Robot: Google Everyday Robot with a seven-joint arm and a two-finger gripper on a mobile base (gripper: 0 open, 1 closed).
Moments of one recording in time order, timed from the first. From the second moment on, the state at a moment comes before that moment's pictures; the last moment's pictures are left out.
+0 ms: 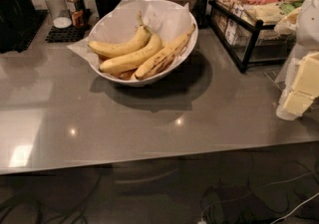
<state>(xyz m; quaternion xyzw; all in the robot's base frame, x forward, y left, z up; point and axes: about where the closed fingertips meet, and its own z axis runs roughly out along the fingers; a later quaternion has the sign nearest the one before) 0.438 -0.217 0.976 -0.60 0.78 -0.03 0.16</state>
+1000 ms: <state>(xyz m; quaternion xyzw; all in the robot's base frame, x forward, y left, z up) 0.472 -0.185 0.983 -0.66 0.73 -0.02 0.18</state>
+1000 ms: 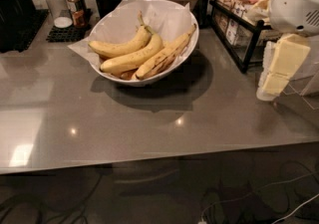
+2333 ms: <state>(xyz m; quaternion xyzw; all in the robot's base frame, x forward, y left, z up) 0.526 -0.106 0.990 -0.73 0.64 0.04 0.22</state>
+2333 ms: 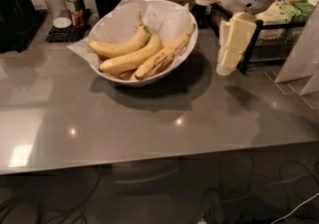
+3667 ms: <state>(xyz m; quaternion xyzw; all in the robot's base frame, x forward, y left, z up) 0.602 -0.076 0.968 -0.79 0.56 0.08 0.24</state>
